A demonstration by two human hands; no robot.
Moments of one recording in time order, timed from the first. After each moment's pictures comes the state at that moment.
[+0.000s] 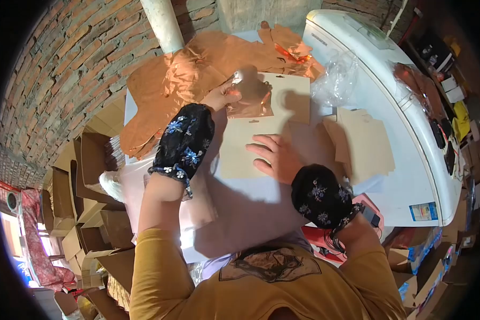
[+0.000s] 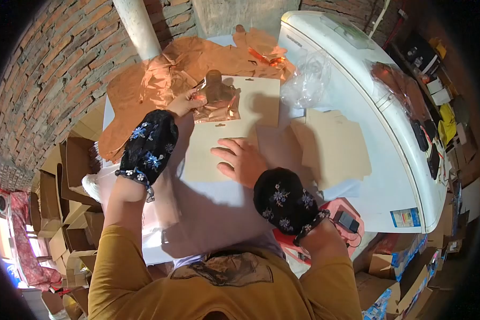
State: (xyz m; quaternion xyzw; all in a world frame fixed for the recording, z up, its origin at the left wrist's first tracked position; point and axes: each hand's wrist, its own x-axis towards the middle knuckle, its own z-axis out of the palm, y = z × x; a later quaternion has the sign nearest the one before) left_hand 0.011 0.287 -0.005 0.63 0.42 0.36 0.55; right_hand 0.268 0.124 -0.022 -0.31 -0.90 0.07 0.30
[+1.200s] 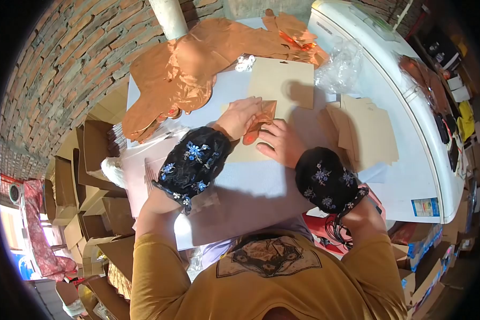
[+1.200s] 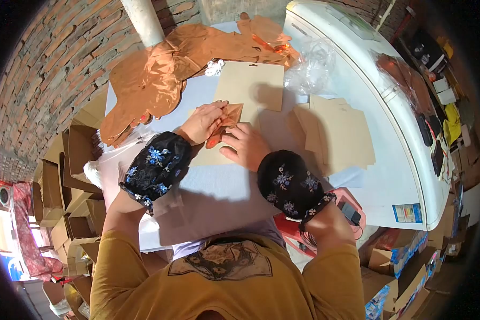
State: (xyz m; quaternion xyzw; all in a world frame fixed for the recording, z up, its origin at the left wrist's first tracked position) left_hand 0.052 0.187 -0.032 0.89 0.34 0.30 0.09; right_hand 0.271 0.128 -0.026 -0.28 -0.91 0.04 0.31
